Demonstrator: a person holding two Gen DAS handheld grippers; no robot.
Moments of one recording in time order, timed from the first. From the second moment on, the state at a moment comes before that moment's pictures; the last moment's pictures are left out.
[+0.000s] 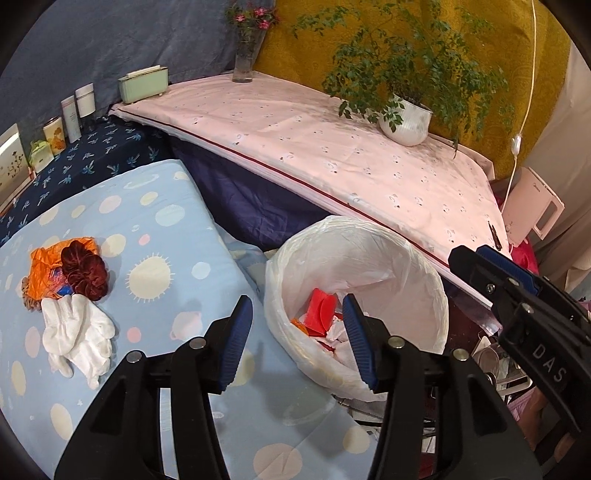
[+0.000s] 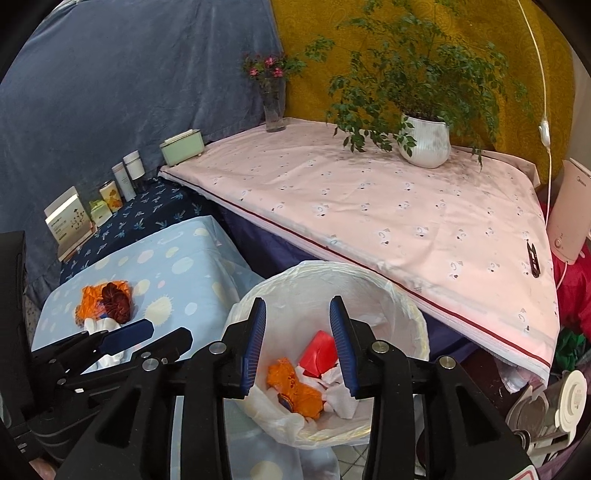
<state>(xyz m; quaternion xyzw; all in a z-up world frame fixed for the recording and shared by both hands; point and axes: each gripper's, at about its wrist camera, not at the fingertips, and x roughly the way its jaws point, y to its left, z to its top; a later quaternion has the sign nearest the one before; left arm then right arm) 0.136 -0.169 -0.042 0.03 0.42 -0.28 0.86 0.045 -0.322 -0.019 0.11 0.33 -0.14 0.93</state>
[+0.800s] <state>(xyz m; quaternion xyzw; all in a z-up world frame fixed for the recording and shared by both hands) 0.177 0.004 -0.064 -0.08 0.44 -0.15 0.88 0.112 -0.185 -0.031 0.03 0.37 -0.03 0.93</state>
